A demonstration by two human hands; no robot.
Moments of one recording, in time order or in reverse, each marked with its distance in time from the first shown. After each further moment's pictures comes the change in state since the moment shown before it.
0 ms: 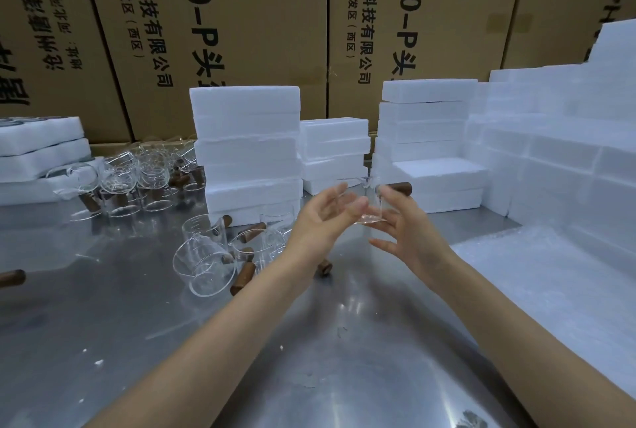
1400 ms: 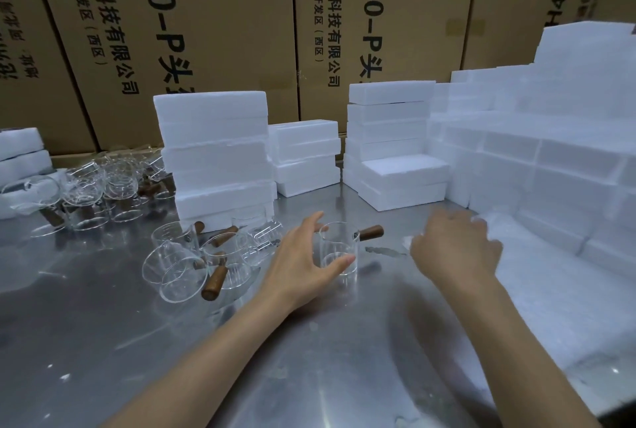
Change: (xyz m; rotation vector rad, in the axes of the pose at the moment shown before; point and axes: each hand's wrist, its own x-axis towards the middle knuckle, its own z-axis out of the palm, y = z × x) left_hand -0.012 -0.046 0.009 0.682 0.036 0.262; right_hand -0.058 -0.022 -0.035 -1.469 0.571 0.207
